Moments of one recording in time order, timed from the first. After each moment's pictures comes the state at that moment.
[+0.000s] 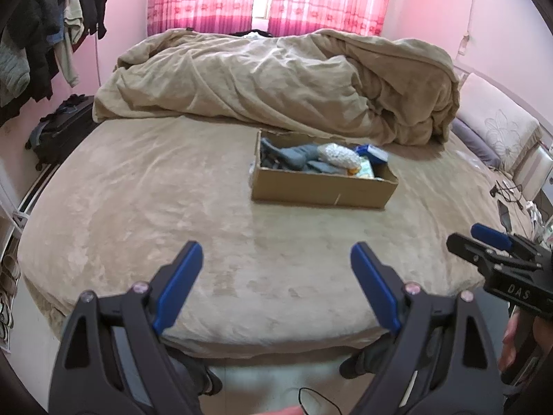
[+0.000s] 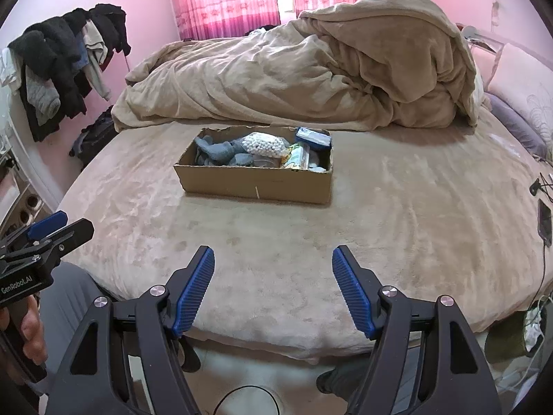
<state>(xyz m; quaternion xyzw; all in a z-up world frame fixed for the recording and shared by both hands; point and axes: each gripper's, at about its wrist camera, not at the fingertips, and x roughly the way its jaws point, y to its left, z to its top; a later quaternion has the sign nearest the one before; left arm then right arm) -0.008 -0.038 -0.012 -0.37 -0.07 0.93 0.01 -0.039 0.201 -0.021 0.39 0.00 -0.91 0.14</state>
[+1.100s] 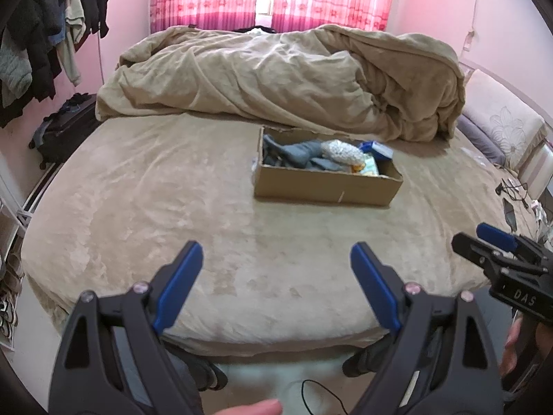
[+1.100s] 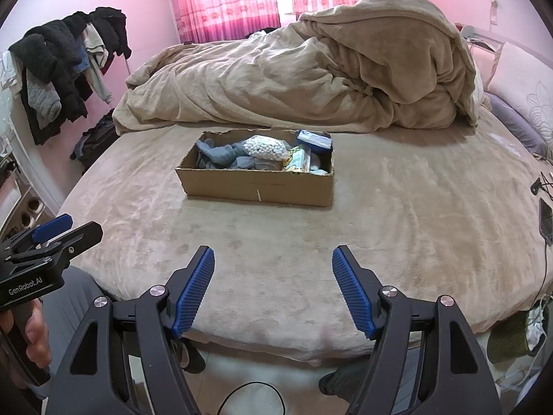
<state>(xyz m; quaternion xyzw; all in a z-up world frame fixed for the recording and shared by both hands) -0.014 -0.030 -0.014 -0.38 -0.06 0.92 -0.01 -0.038 0.201 -0.021 0.38 0.00 -0.91 0.14</state>
